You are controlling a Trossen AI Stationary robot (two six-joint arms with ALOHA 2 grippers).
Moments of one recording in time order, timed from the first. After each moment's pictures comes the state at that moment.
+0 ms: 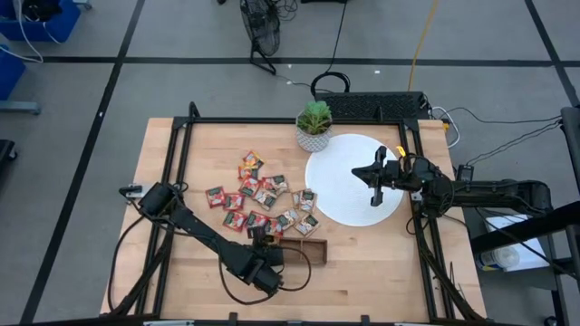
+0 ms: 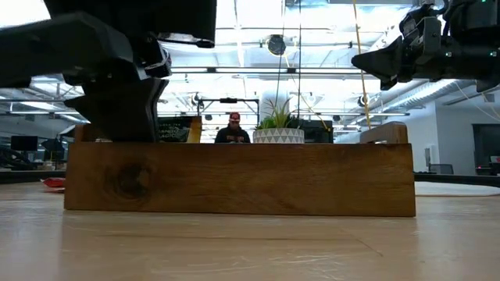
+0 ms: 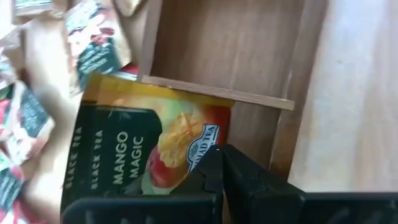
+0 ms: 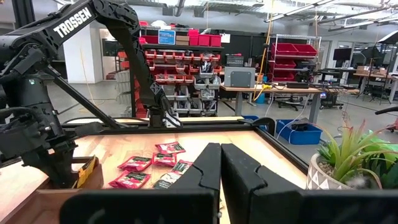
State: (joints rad) left arm -0.57 2.06 1.48 -0.88 -0.41 -0.64; right arm -0.26 0.65 0.08 0.69 -0.10 0.00
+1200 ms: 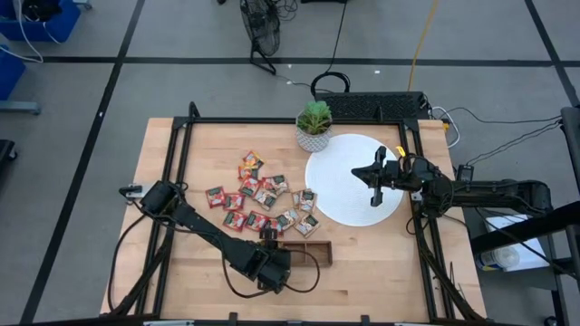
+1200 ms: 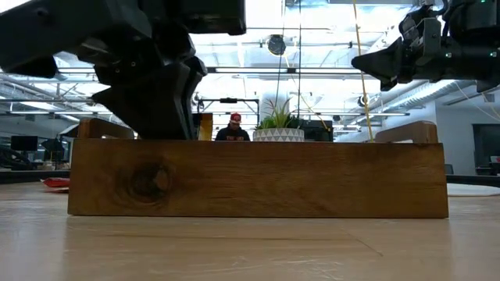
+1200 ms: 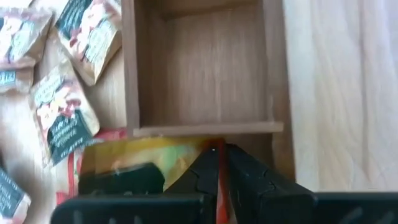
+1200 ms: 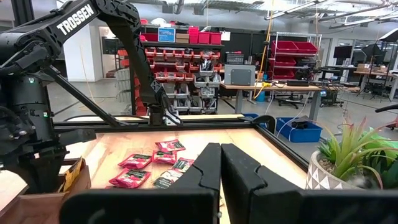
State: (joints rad) left arm -0.53 2.05 1.48 -0.74 -0.37 -0.42; right arm -0.26 0.65 0.08 0.68 -0.10 0.00
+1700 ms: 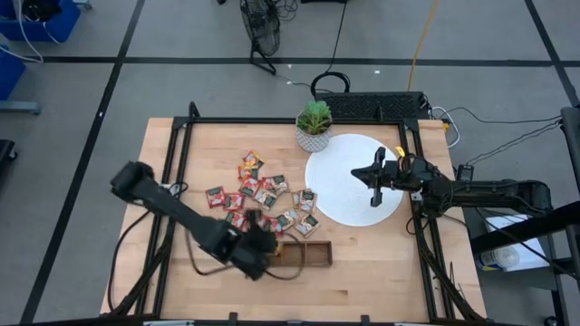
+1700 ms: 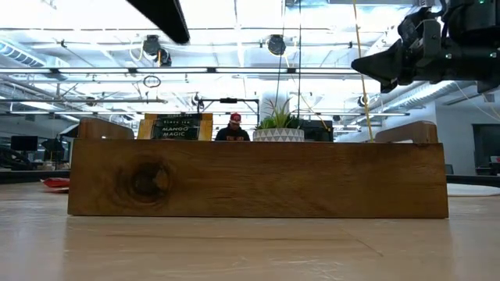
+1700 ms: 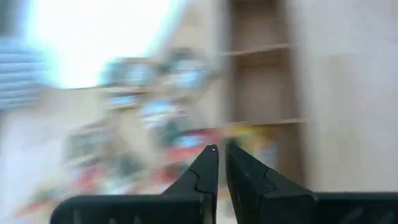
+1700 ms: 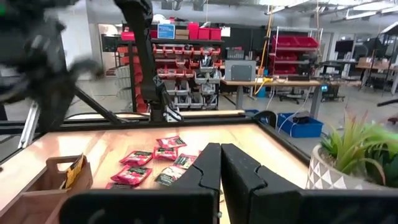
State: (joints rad) left arm -0.53 1.74 1.48 -0.93 -0.54 -0.39; right arm -0.26 0.65 0.08 0.66 -0.10 0.01
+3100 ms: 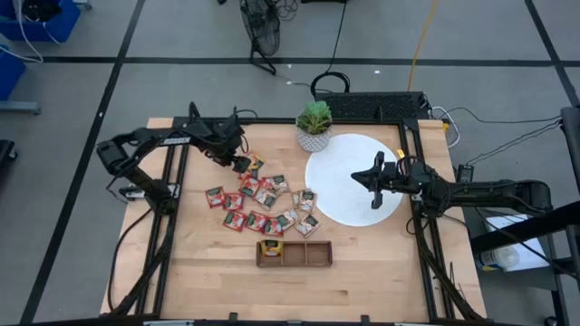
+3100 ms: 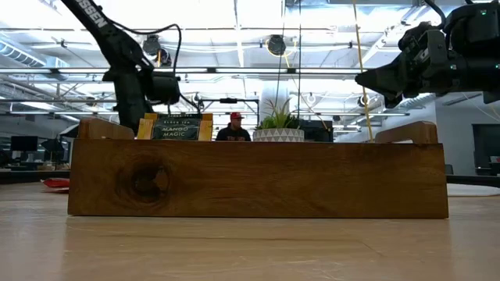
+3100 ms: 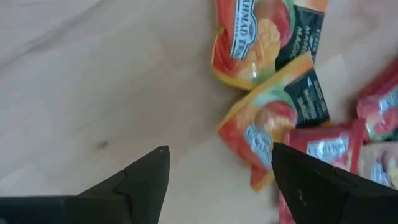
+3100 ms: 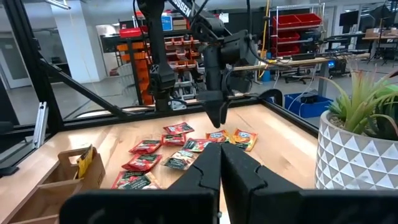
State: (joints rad) left arm 0.69 1.55 0.82 -0.63 0.21 -0.38; right arm -0.26 0.66 0.02 0.70 -0.11 0.10
